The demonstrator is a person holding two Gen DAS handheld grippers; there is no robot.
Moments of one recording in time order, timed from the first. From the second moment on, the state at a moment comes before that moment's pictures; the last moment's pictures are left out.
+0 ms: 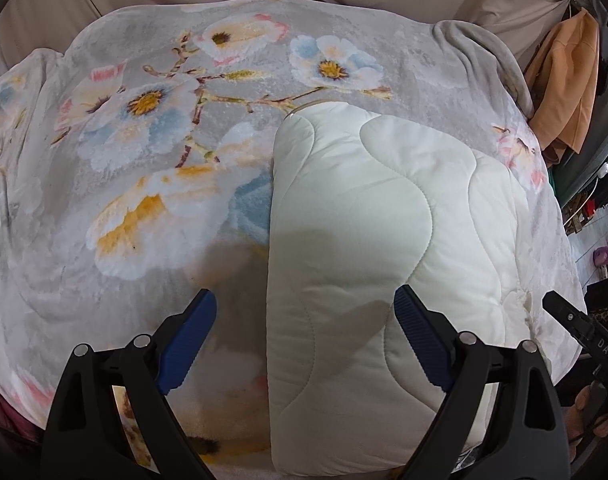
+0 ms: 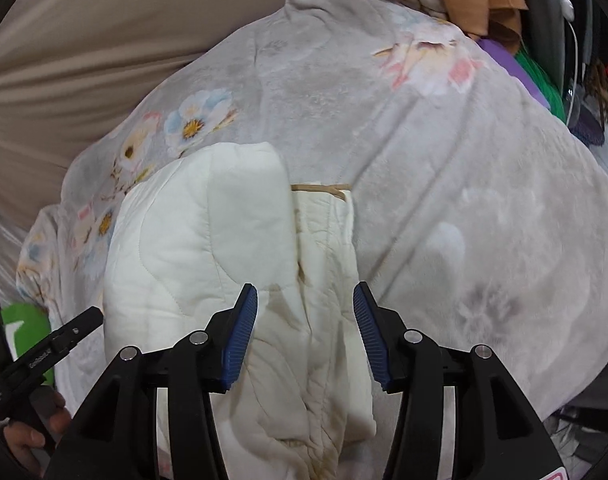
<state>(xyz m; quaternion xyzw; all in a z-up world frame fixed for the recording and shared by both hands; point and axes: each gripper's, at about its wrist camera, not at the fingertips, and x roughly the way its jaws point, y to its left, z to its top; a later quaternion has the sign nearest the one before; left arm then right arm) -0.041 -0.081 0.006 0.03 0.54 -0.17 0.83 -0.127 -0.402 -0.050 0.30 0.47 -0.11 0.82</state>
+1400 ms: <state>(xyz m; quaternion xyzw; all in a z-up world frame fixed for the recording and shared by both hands) -0.078 -0.072 0.011 -0.01 0.55 -0.22 0.81 -0.160 -0.372 -0.046 0.35 0.48 0.00 0.80</state>
